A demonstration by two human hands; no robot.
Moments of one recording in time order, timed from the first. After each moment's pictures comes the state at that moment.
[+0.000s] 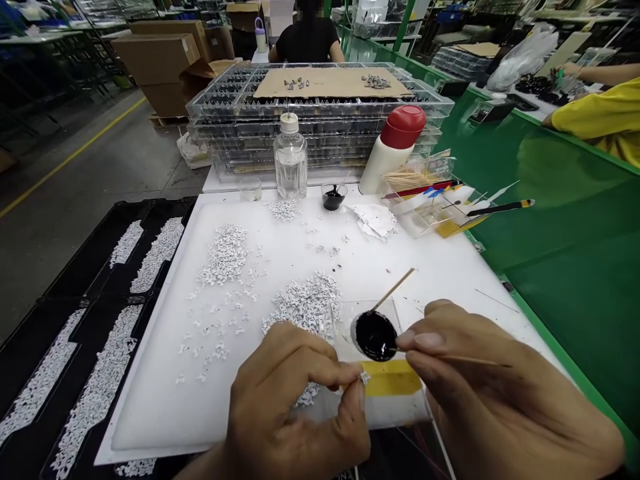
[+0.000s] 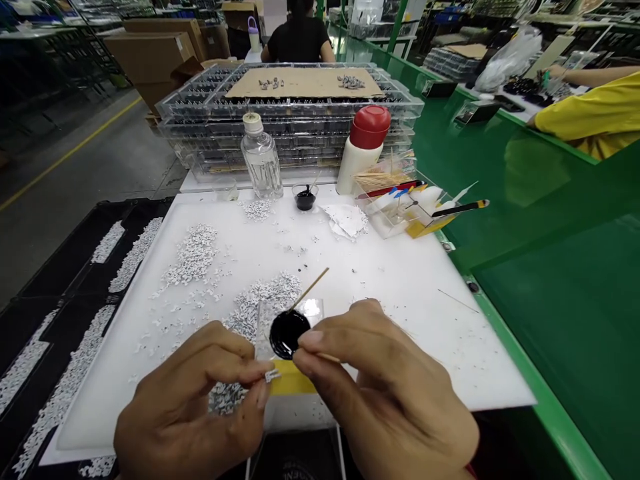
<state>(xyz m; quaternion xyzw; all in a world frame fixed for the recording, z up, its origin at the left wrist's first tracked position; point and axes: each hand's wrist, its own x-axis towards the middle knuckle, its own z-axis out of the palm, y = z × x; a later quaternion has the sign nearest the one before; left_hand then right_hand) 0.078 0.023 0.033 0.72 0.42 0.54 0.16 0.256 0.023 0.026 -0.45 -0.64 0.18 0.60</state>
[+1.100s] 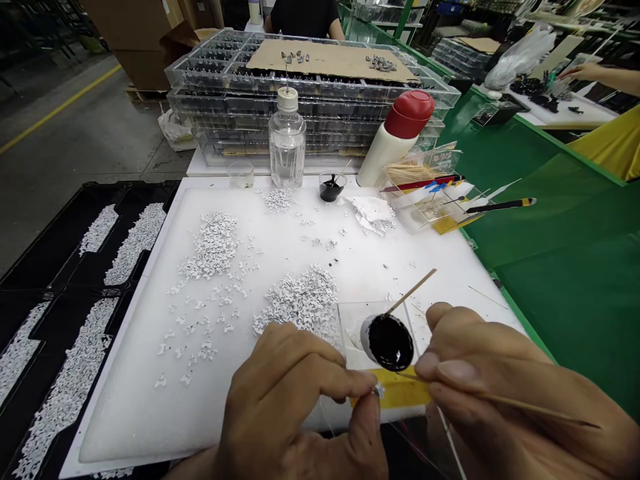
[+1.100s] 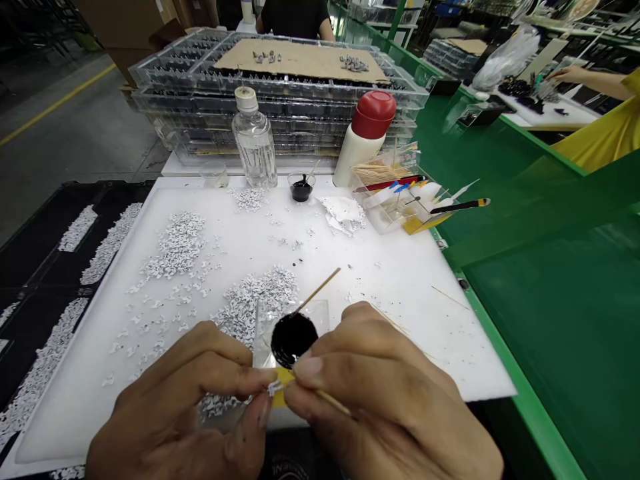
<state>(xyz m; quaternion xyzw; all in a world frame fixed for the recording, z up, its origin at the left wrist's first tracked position) 0.085 0.016 0.029 0.69 0.45 0.54 0.17 0.271 0.028 0.023 -0.36 -0.70 0.22 0.57</state>
